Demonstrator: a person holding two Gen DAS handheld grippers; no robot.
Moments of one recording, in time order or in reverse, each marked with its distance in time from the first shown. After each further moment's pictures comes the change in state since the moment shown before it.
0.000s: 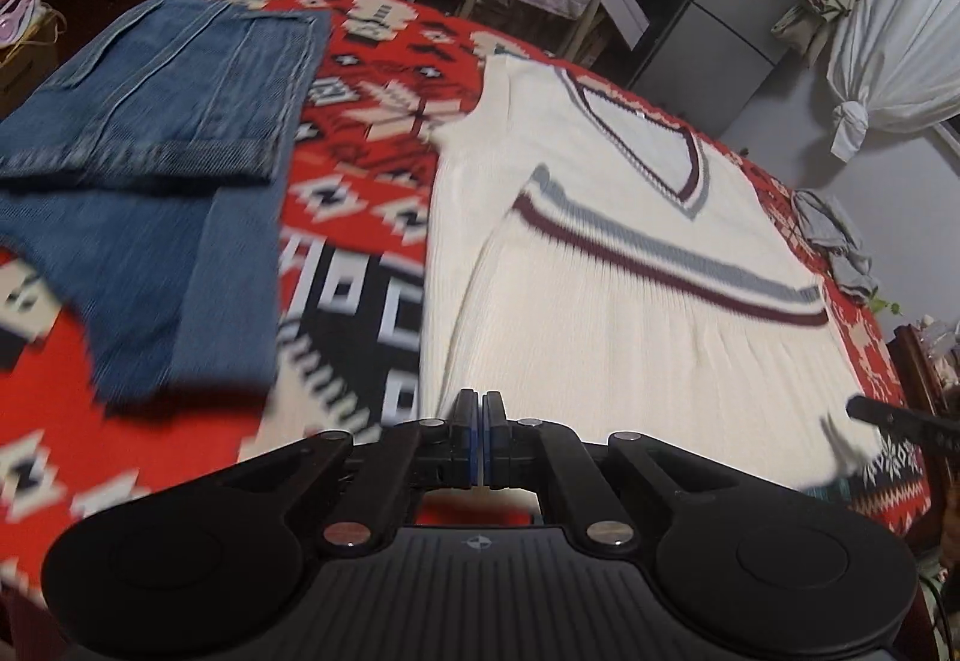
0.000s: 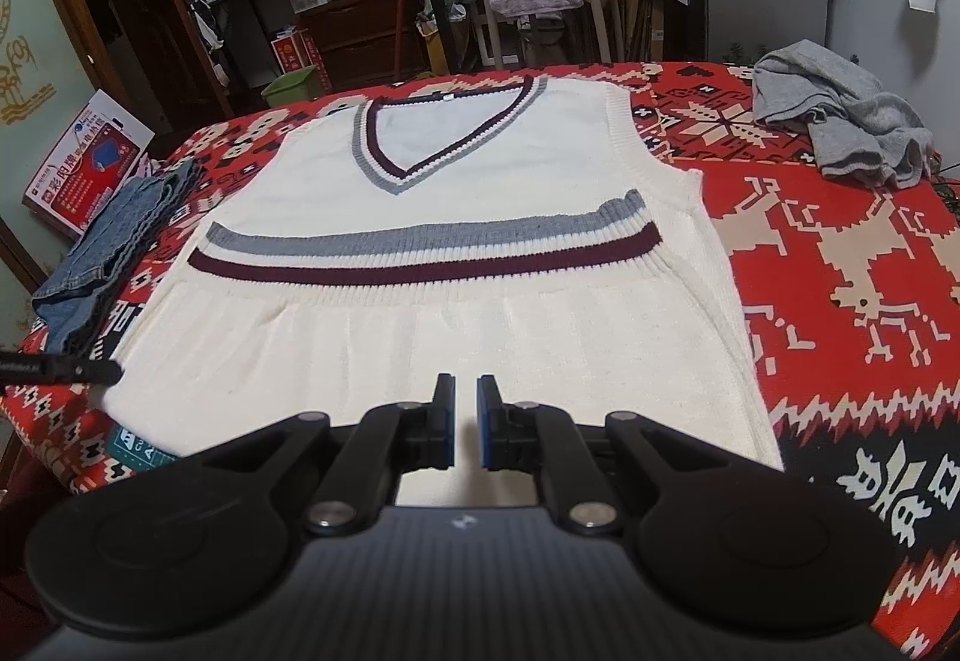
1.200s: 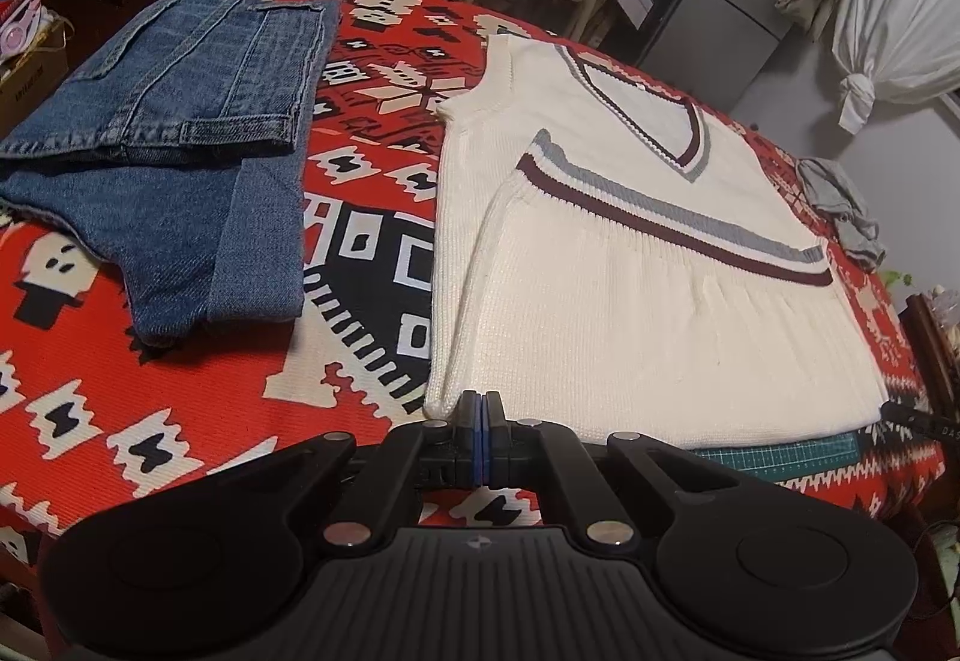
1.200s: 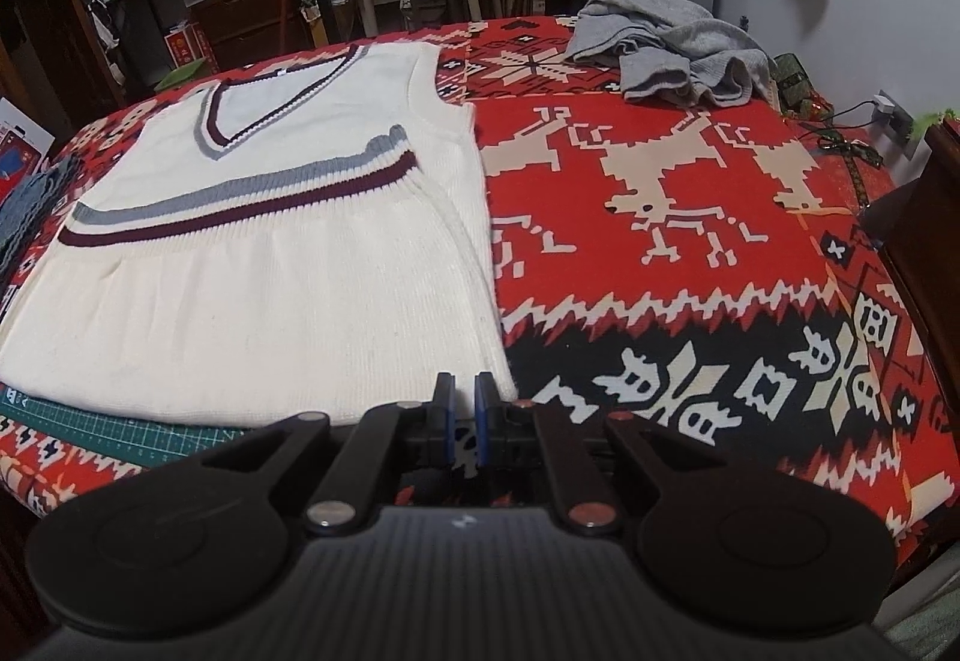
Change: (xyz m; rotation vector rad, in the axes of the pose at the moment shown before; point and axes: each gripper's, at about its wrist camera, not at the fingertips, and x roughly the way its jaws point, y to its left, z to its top) left arm -0.013 -0.008 -0.012 0.037 0.020 0.045; right arm -0.033 -0.082 -0.036 0.081 0.038 -0.200
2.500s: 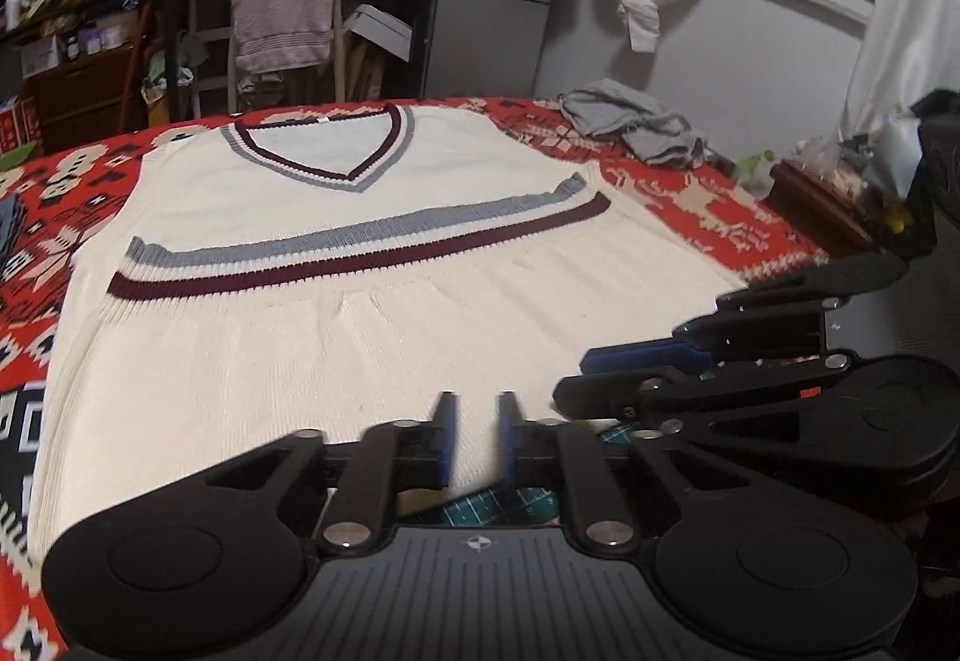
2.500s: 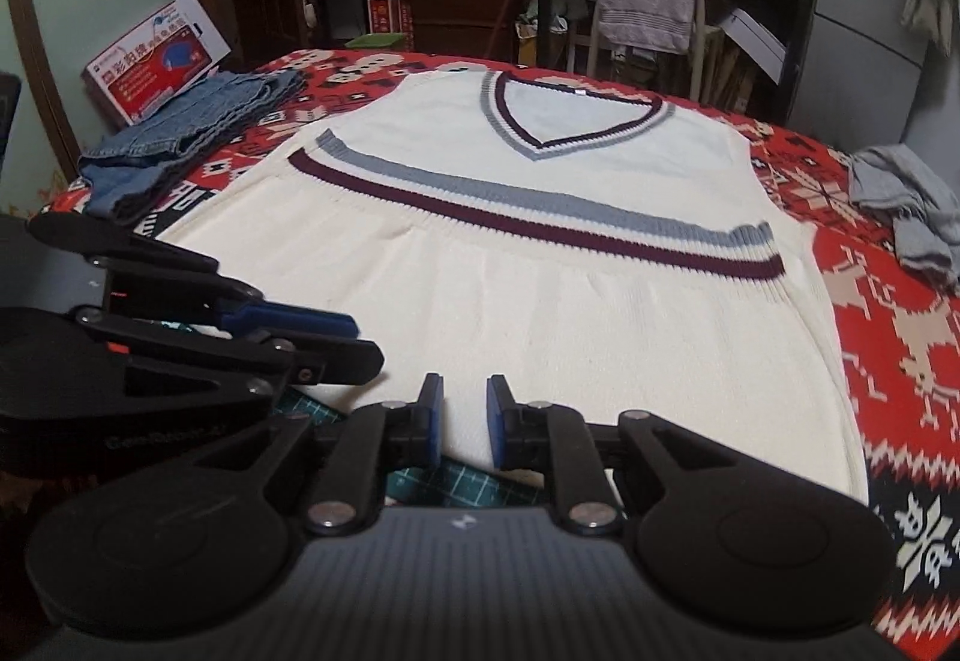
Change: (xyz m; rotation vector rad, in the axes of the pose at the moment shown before) left arm 0.050 -0.156 -0.030 0.449 -0.129 -0.184; right arm 0.012 0.169 -0.016 -0.387 -0.074 0.206
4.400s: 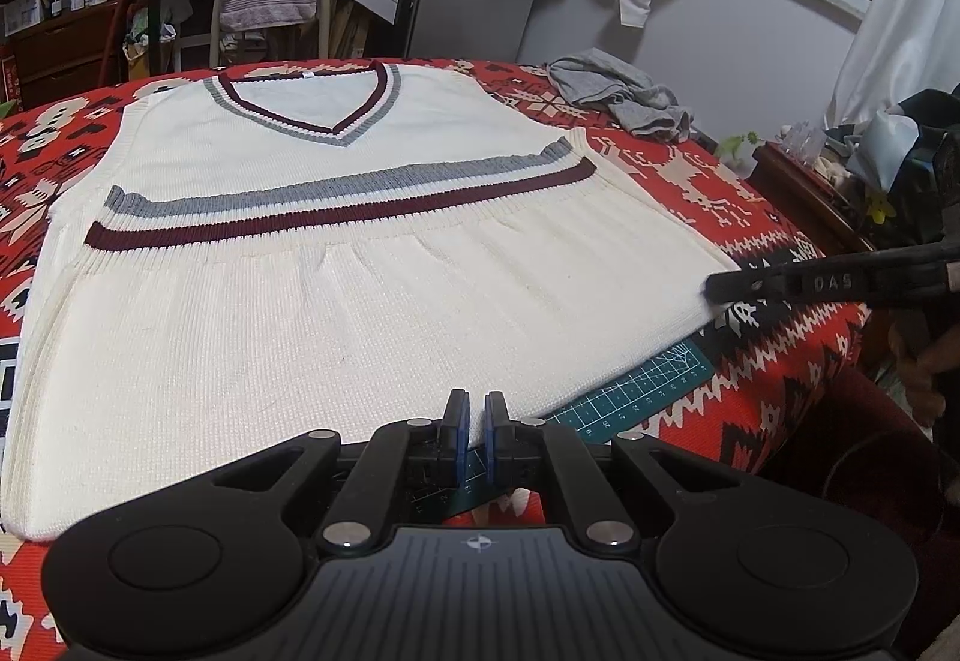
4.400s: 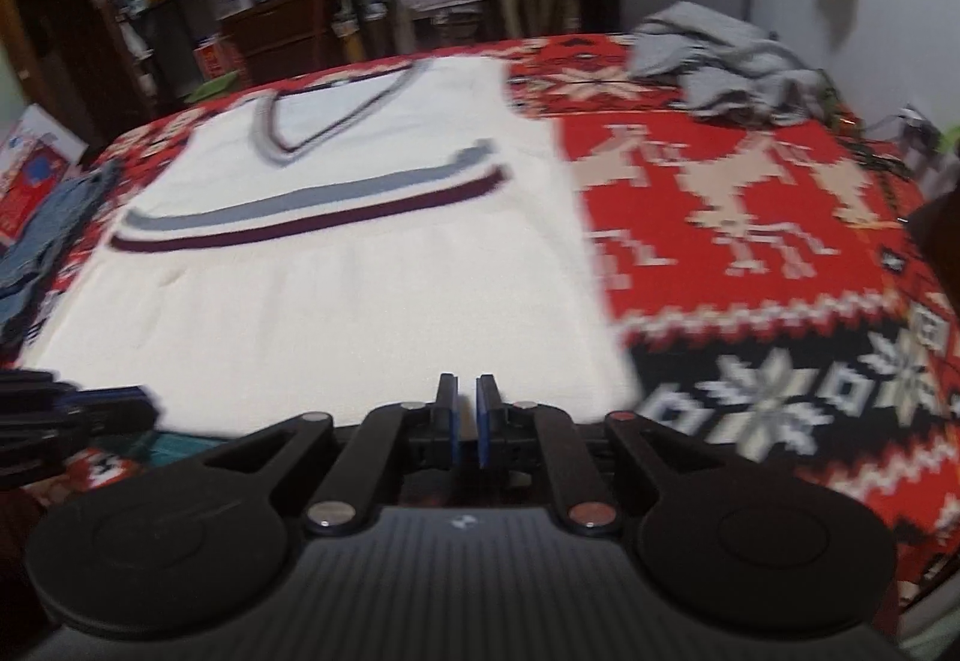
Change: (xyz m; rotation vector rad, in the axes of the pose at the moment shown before) left arm -0.003 0.005 -0.006 -0.046 0.058 -0.061; right arm -0.035 -0.105 -0.031 0.349 0.029 -0.103
